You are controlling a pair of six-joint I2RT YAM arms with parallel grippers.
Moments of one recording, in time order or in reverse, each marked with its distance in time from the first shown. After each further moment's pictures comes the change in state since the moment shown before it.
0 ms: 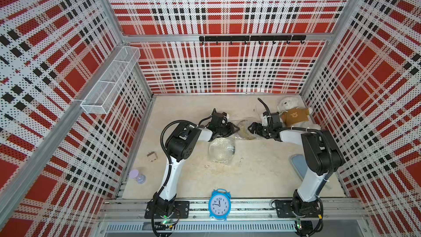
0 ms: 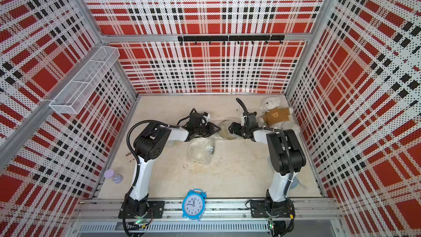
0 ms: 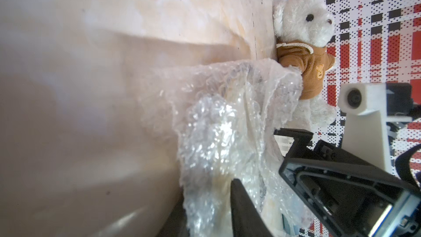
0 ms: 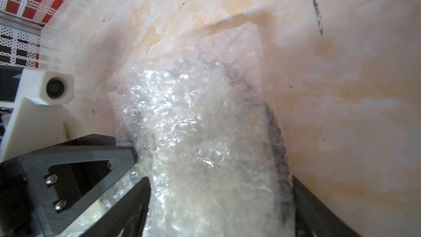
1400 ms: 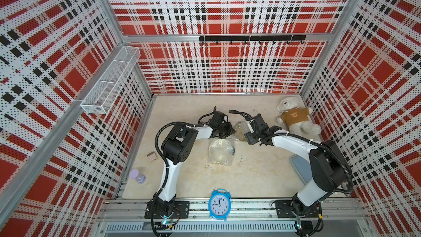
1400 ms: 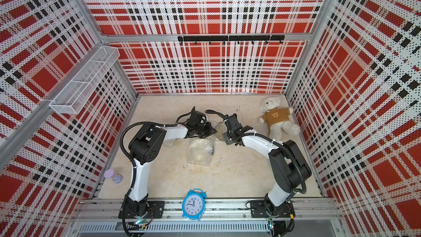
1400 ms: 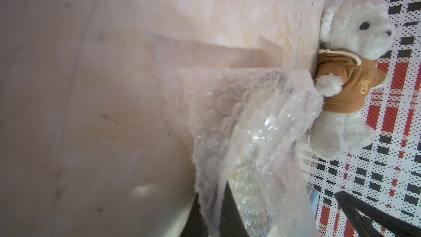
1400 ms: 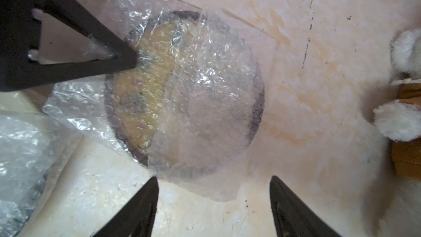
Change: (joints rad) left arm -0.010 -0.087 0.046 -0.335 -0.127 -0.014; right arm 0.309 -0.182 0.081 -0.423 0.555 -0.518
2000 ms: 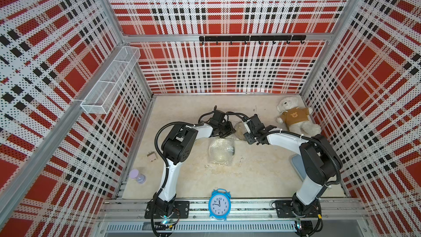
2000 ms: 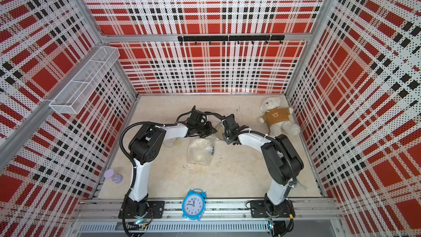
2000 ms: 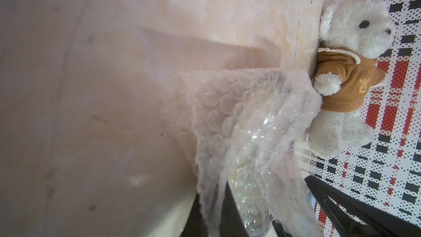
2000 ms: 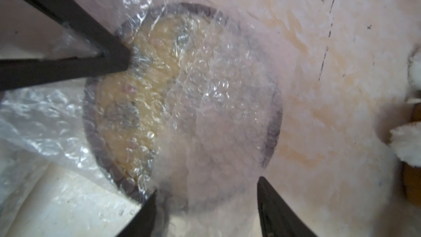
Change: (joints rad) left arm 0.000 0.000 0.027 -0.038 0.008 0.006; right arm 0.006 0.114 0.047 0.051 0.018 -0.042
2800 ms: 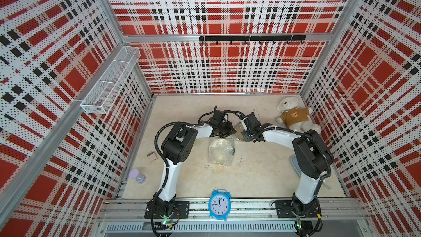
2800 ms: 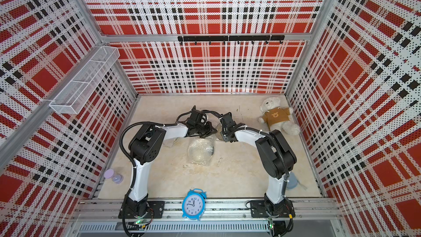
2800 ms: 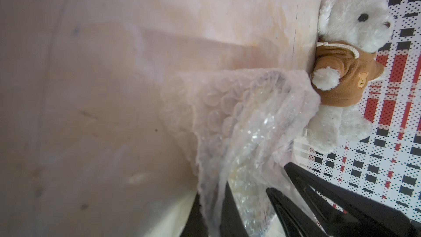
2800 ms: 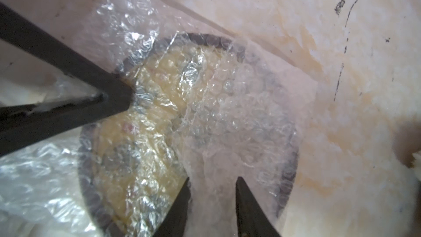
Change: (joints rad) left arm 0.004 0.000 0.002 -0.005 0.023 0.011; right arm 0.000 0.088 0.069 0.014 -0.016 0.007
